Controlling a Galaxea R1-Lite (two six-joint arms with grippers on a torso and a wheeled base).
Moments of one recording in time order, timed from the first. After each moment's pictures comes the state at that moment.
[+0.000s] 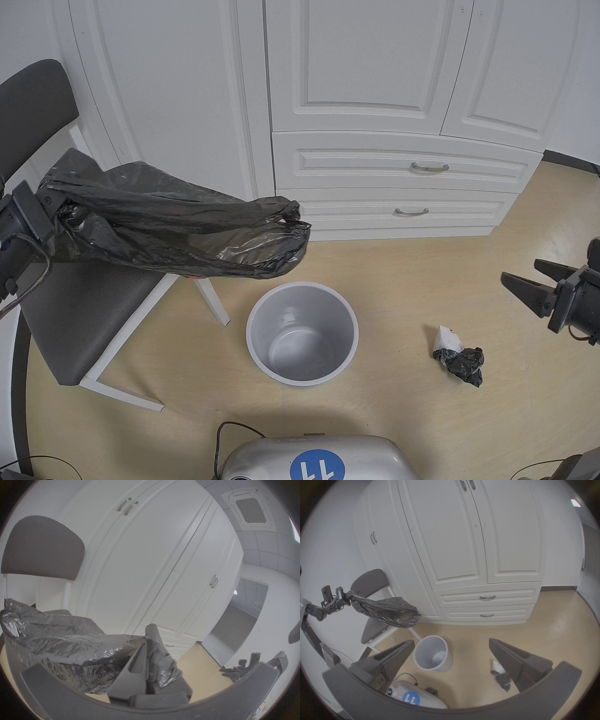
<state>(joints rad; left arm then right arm) -0.23 1.11 -0.61 -0.71 -0.17 -0.41 0.37 1.07 -0.54 -0.39 0.02 0.10</state>
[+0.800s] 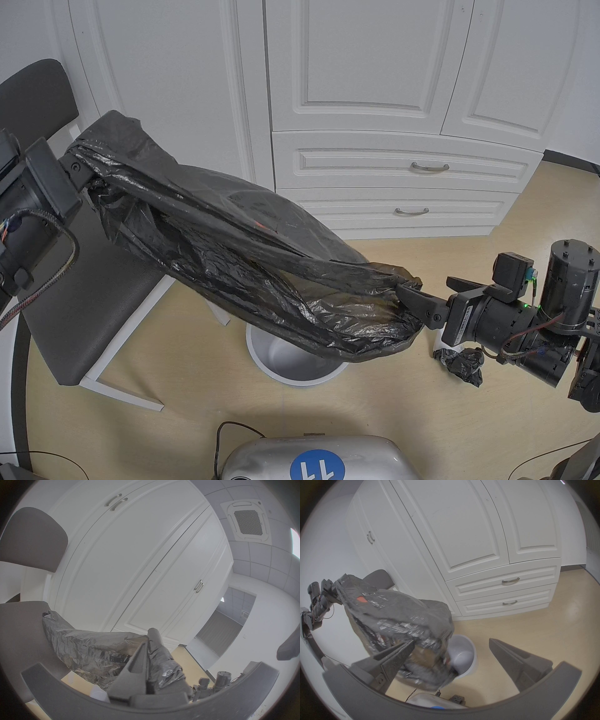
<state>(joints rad) -0.62 1.16 -0.71 -0.73 0.08 -0.41 0.70 1.47 -0.53 -0.79 -0.23 0.29</state>
